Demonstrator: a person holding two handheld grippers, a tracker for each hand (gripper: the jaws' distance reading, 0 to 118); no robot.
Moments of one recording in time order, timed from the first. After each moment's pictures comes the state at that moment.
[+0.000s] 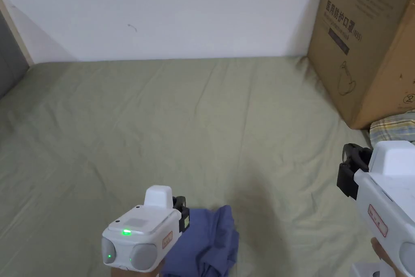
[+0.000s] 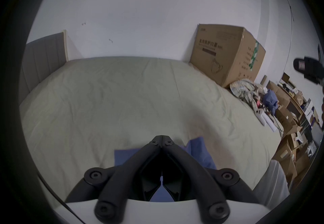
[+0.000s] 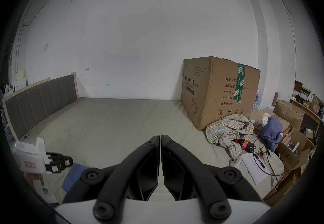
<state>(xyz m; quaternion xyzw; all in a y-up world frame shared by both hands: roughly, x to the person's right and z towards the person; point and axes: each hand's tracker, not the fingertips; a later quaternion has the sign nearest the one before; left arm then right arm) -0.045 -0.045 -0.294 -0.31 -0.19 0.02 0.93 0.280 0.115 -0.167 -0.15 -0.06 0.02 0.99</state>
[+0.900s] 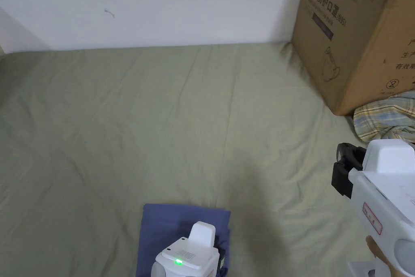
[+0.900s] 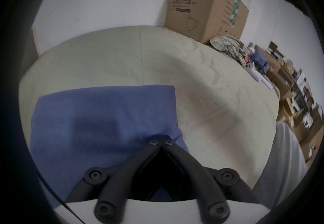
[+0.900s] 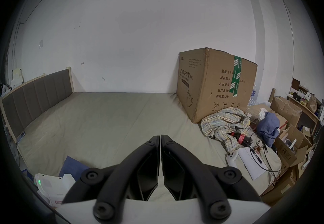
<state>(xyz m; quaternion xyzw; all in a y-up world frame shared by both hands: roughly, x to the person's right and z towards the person) 0.045 -0.126 -0.255 -0.38 -0.28 -0.07 0.88 0.295 0.100 -0.168 -0.18 -0.07 0.02 0.98</state>
